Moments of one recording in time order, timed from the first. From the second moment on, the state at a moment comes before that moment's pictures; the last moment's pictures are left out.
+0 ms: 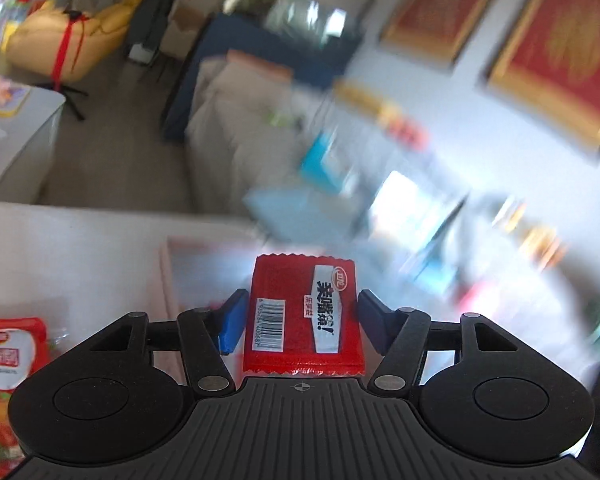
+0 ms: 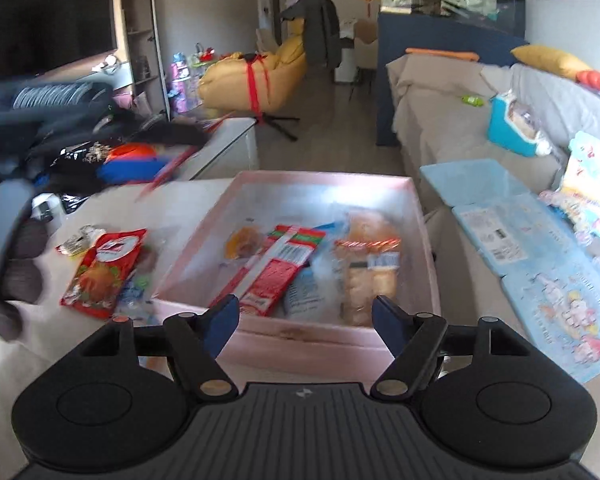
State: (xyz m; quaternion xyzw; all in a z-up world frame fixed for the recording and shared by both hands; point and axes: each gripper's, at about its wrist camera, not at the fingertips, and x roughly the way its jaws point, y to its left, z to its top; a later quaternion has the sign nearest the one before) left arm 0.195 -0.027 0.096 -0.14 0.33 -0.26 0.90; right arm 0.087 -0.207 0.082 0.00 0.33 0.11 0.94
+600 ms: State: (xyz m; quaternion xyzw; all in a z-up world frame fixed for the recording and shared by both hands) left arm 0.183 0.074 0.047 -0.06 0.35 -0.03 0.93; right arm 0.053 -0.180 0.046 -0.05 0.36 0.17 0.92
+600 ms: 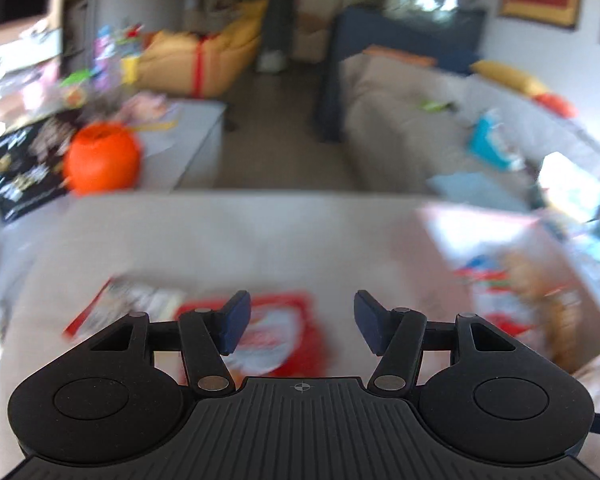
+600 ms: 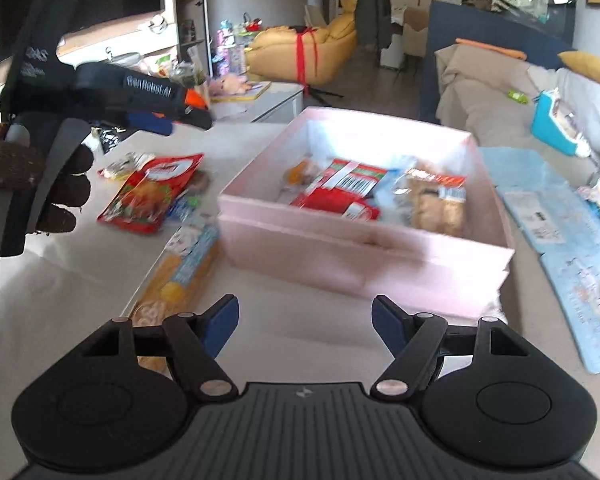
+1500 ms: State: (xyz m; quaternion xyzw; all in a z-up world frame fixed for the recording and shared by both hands) left arm 0.068 0.102 0.025 -0.05 0.37 -0.07 0.92; right arm 0.040 -0.150 0.047 -0.02 0.37 0.23 0.90
